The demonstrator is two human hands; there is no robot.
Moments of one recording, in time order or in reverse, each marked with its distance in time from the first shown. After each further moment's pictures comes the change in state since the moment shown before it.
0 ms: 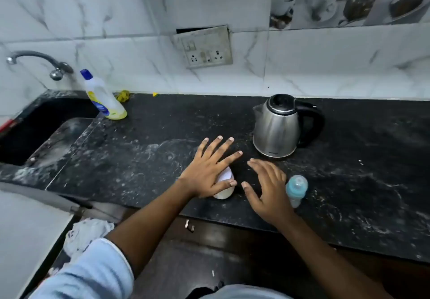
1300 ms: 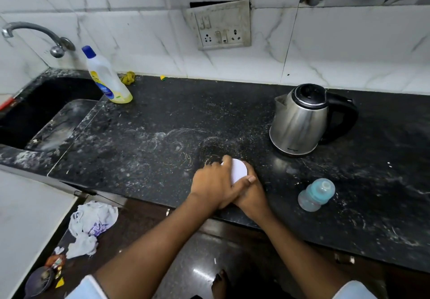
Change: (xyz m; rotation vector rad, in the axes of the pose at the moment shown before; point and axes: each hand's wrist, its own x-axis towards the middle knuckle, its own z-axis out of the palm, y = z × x) left_hand -0.011 0.030 0.004 -0.085 -0.175 -0.544; right_hand 0.007 -0.008 0.111 0.573 -0.208 0.479
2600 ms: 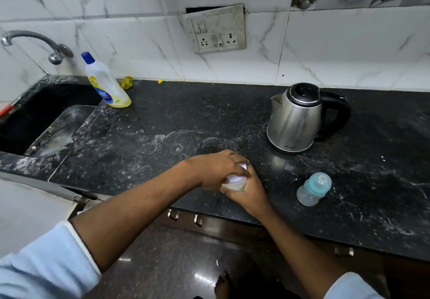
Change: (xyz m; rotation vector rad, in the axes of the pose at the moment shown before) left_hand 0.039 -0.025 -0.051 0.094 -0.337 0.809; right_hand 0.000 -0.001 -0.003 -0.025 0.005 0.012
